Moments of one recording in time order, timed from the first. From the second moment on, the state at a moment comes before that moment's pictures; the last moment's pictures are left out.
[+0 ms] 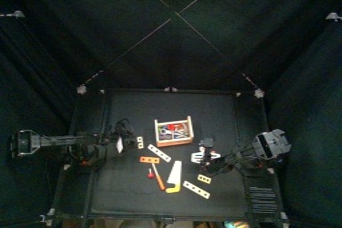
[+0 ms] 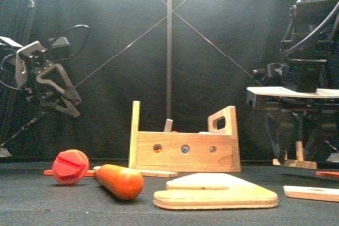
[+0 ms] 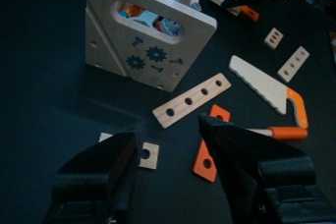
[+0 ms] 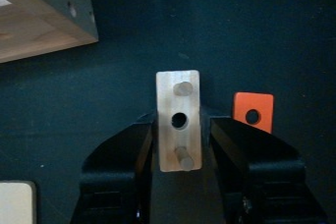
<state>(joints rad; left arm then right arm) 0.32 -0.60 1.30 0.59 -0.26 -0.87 0.27 0.06 0.73 -0.64 0.96 2.30</state>
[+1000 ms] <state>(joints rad) 0.32 -0.59 1.30 0.58 -0.26 -0.87 0.32 0.24 0.49 -0.63 0.96 2.31</state>
